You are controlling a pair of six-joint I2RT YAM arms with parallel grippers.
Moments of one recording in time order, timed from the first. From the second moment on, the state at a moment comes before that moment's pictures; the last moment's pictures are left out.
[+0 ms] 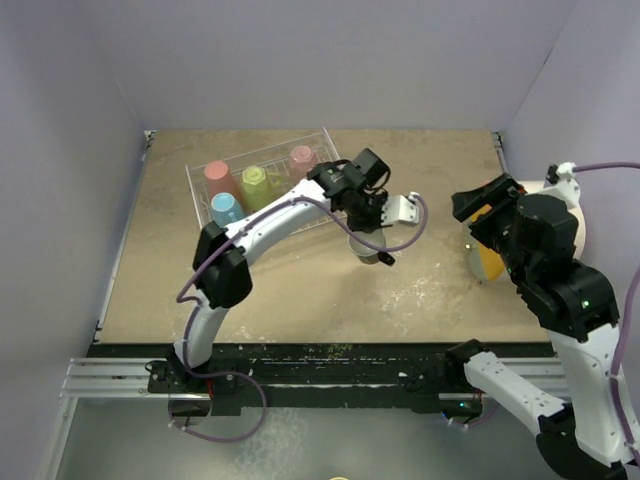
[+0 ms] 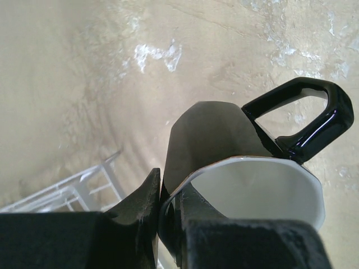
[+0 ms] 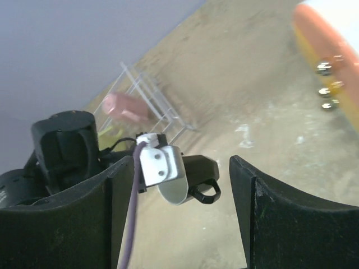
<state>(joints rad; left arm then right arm) -0.84 2.09 2.07 -0.96 0.32 0.76 0.40 0.85 1.42 -0.96 0.39 0.82</state>
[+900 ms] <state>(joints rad) -0.89 2.43 2.38 -0.95 0.20 0.76 0.40 0.81 1.37 -1.10 0.49 0.79</state>
